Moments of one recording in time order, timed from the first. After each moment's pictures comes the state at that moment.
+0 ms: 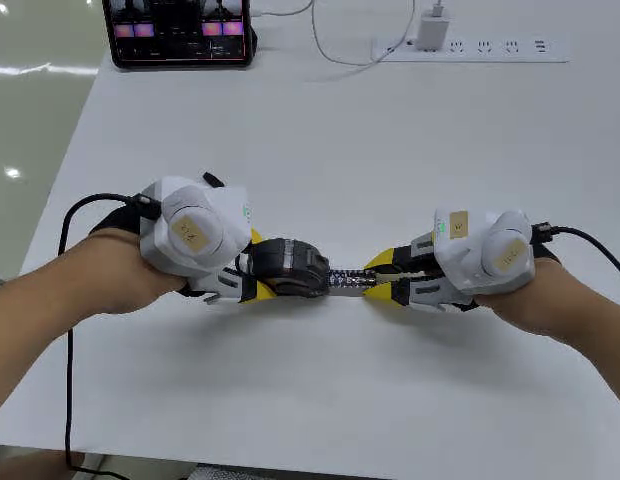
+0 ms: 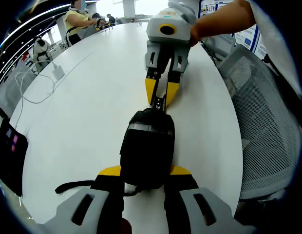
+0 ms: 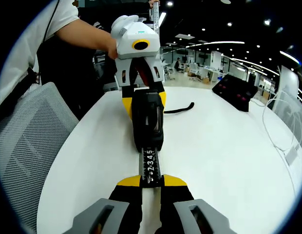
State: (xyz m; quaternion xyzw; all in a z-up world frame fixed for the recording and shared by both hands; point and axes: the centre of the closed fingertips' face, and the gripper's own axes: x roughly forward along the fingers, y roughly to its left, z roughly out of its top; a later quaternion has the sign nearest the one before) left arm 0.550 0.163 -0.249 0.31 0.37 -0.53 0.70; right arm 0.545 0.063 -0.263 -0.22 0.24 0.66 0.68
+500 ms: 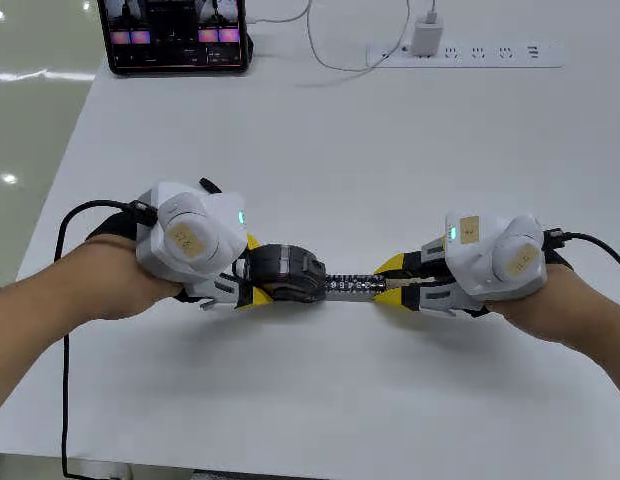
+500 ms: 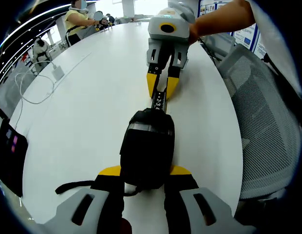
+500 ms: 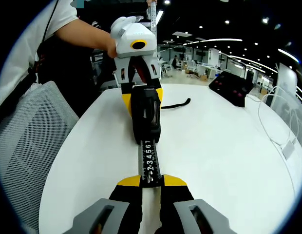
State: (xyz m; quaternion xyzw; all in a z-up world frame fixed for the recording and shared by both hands) left arm 0.549 0.162 -0.249 0.31 0.37 -0.53 0.69; right arm 0.546 0.047 -0.265 -0.22 0.25 0.65 0.68
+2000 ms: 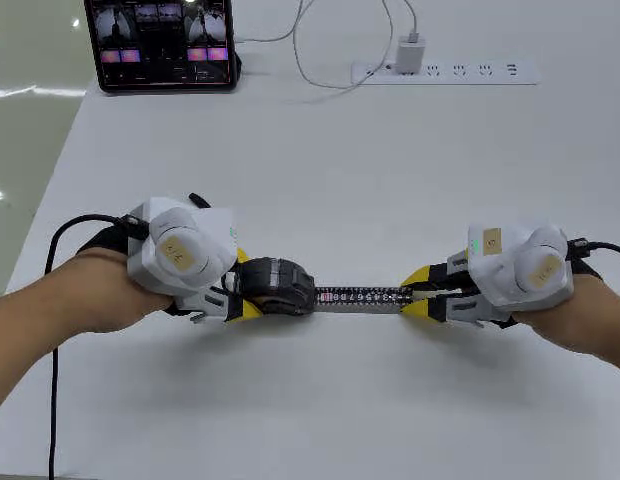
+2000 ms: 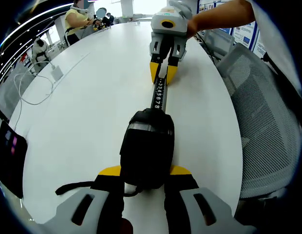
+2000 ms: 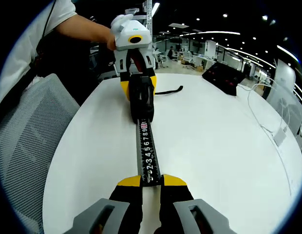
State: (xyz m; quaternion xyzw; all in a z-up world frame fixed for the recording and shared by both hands) left arm 0.549 0.162 -0.249 0.32 0.37 -0.53 0.69; right arm 0.549 0.000 -0.267 -0.25 0.28 0.63 0.68
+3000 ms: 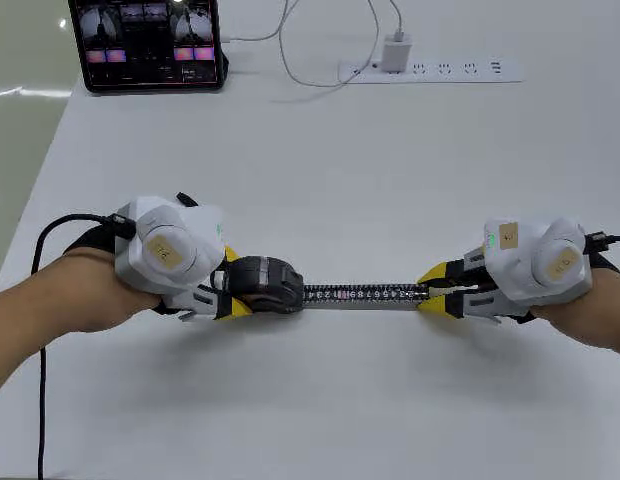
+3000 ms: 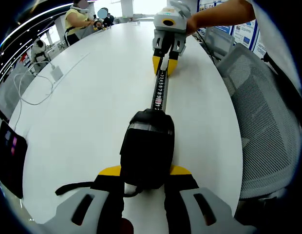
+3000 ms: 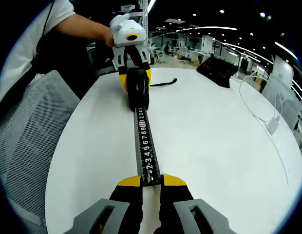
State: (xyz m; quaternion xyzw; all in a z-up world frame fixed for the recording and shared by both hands) left arm 0.549 0.160 -0.248 0.32 0.37 -0.53 0.69; right arm 0.547 -0.036 -0.263 -0.26 0.30 0.61 0.69
